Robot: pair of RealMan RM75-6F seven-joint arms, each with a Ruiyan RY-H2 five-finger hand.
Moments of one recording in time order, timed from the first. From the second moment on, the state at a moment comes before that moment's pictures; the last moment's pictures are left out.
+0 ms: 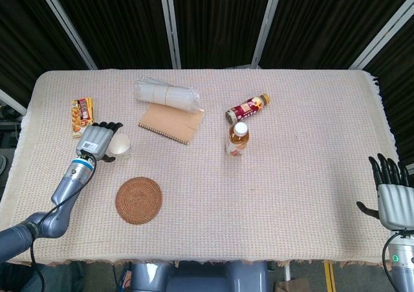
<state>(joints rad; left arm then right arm) -0.69 -1.47 -0.26 -1.23 1.06 0.78 0.45 0.11 -1.20 0.13 -1.49 -1.37 1.44 -0.17</state>
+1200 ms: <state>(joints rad) -0.68 -1.30 -0.16 -1.66 1.19 0.84 0.27 0.12 -1.19 0.13 -1.50 -1.38 1.44 -0.15</state>
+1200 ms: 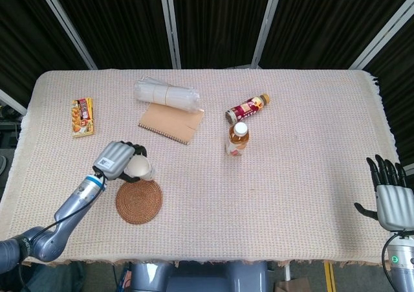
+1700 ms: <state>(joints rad) -0.66 -1.30 -0.04 -1.73 1.20 0.87 0.41 0.11 -1.17 0.13 -1.50 -1.37 1.44 -0.12</state>
